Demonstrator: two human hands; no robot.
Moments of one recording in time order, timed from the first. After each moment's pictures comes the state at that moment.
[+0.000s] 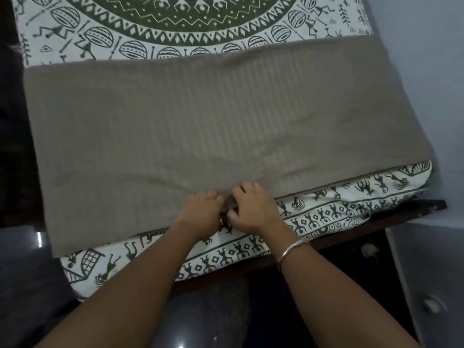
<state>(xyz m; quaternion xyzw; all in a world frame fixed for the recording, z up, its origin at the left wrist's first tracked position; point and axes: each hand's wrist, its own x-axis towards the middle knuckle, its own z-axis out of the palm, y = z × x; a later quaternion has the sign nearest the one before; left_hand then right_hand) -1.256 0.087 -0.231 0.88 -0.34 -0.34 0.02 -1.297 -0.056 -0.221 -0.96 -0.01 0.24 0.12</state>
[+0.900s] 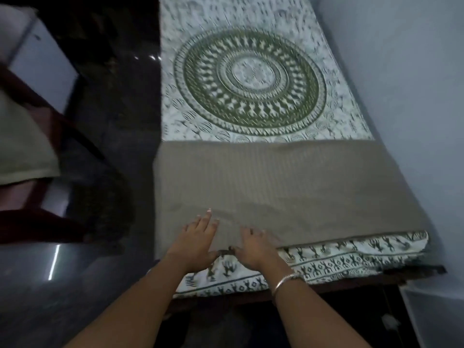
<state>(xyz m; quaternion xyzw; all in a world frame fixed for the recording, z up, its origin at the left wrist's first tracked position) -1.253 0.272 -0.088 0.91 -0.25 -0.31 0.05 -1.284 0.100 -0.102 -0.91 0.08 0.38 0.12</state>
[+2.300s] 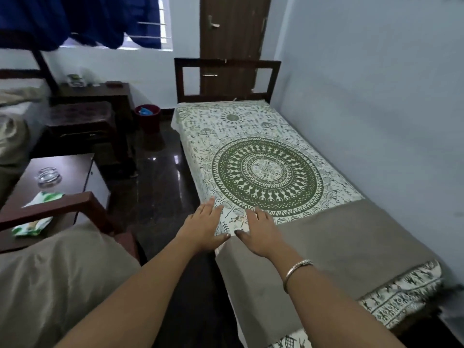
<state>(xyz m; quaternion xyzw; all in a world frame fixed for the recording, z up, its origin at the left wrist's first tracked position) -1.027 0.545 0.151 0.93 -0.33 -0.13 0.12 -1.100 0.382 0.152 -0.97 0.15 0.10 0.14</state>
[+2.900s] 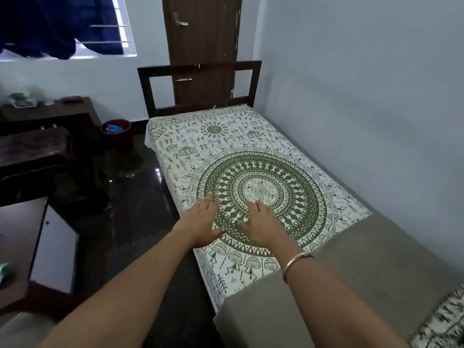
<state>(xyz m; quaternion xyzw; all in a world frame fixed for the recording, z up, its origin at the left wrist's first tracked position) -0.782 0.431 0.156 0.91 -0.40 -0.13 0.07 -0.880 0.272 0.162 -0.96 0.21 0.09 0.18</state>
